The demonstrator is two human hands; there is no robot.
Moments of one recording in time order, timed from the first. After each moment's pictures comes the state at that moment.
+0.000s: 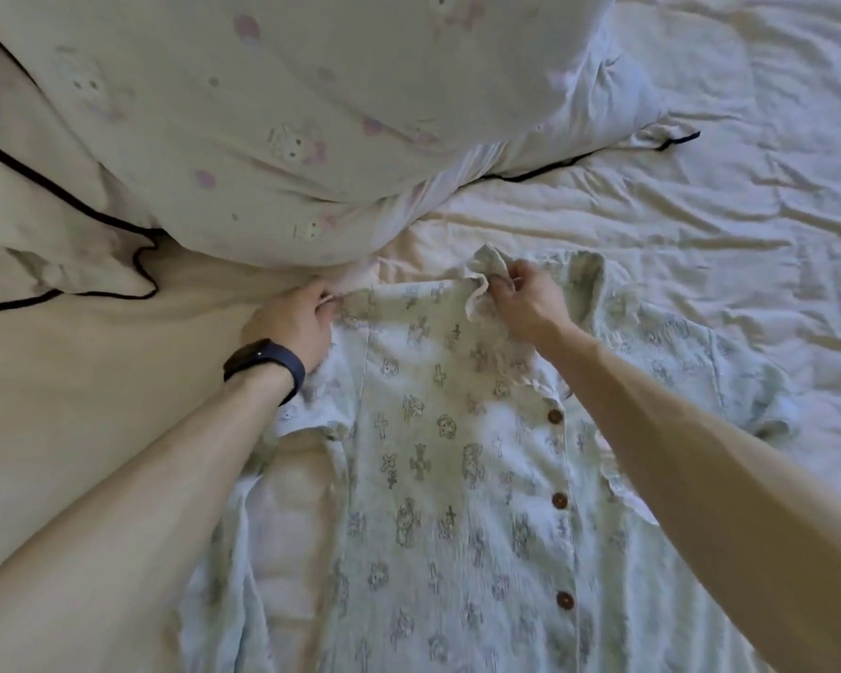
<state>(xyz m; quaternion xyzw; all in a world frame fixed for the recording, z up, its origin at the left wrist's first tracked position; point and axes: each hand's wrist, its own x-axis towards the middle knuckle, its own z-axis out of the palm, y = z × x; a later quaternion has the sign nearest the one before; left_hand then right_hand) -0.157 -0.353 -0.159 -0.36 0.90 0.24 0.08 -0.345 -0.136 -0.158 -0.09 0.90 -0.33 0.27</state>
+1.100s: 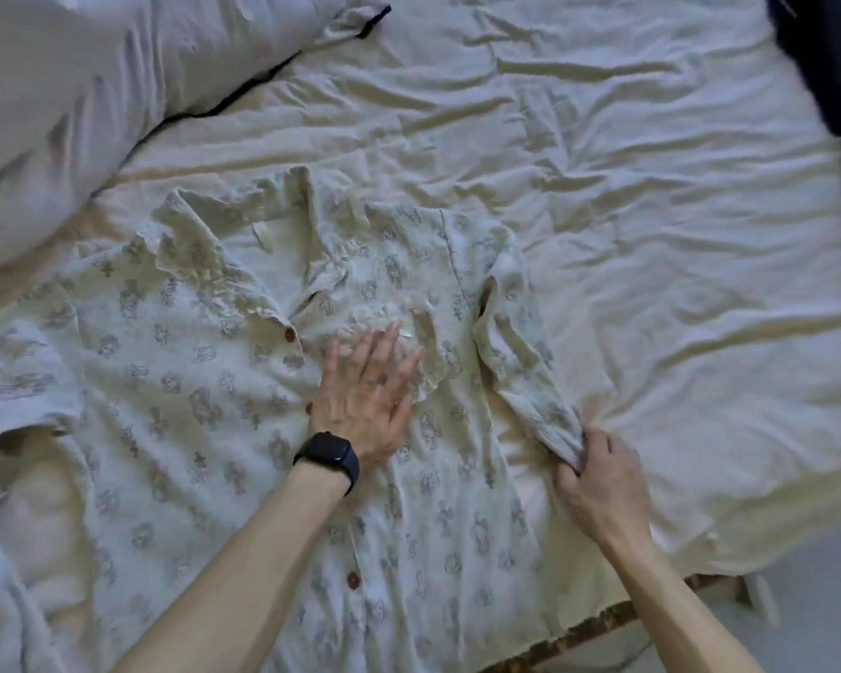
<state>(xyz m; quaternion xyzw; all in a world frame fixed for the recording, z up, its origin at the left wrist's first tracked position) -0.183 0.015 -0.179 0.02 0.98 0.07 0.18 -0.173 0.321 -0.142 0.13 0.96 -0.08 0.25</state>
